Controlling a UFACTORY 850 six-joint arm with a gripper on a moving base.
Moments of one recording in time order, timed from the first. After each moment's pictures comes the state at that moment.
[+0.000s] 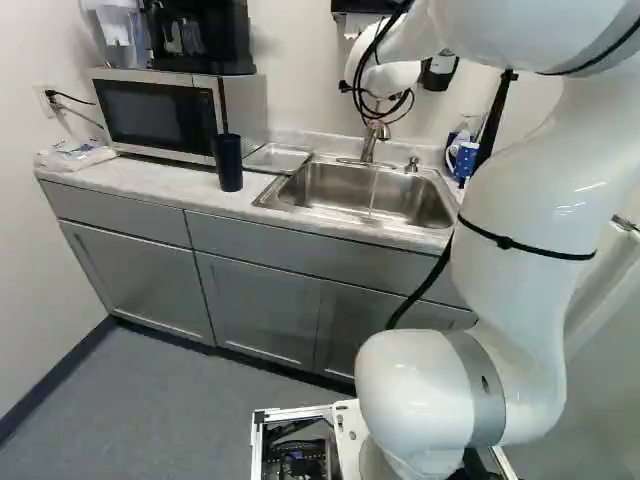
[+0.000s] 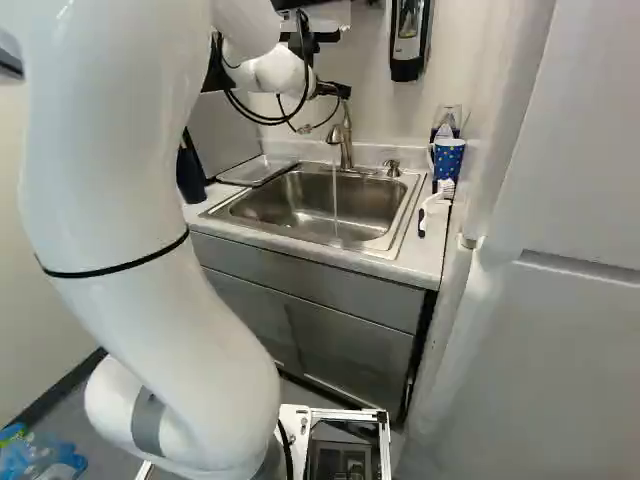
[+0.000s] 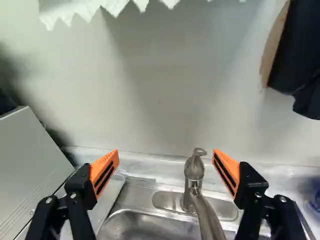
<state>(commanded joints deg) -6.5 -7.7 -71.0 5.3 16.4 0.0</state>
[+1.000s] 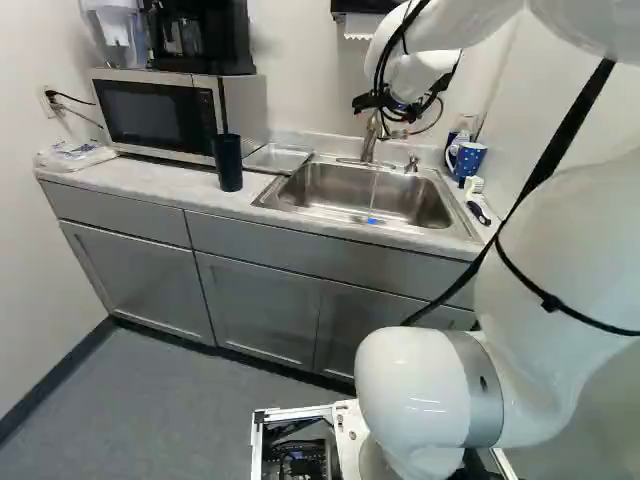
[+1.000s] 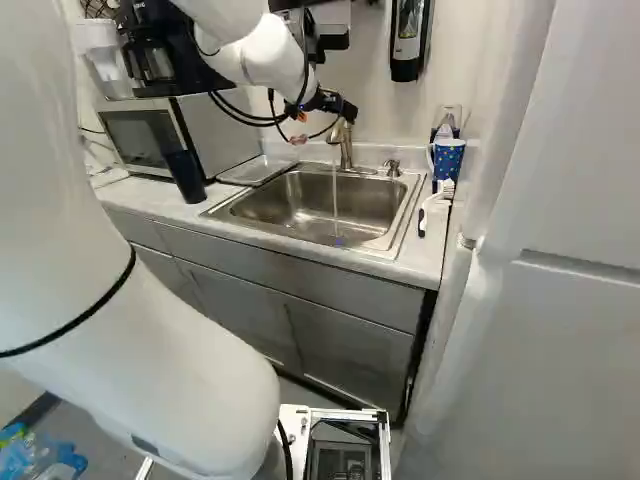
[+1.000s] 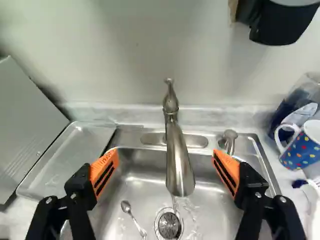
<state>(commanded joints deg) -9.8 6.8 -57.9 5.3 -4.0 0.0</state>
